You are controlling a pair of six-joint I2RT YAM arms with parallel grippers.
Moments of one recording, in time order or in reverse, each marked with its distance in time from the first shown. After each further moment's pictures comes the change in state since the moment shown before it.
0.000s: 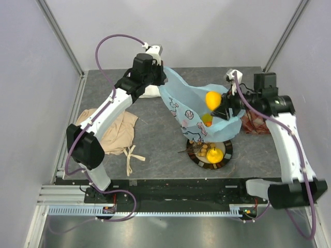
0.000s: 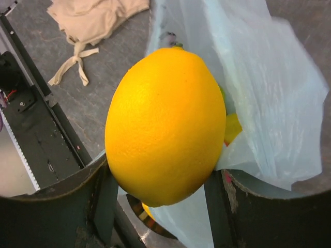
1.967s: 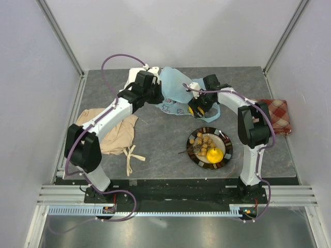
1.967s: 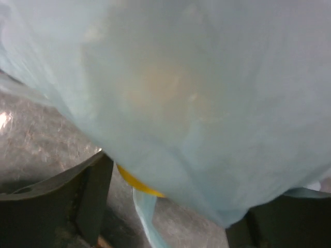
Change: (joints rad) left arm 0.000 -0.061 -0.283 -0.005 0.060 -0.081; right arm 0.210 0.831 0.124 0.368 0.491 -0.173
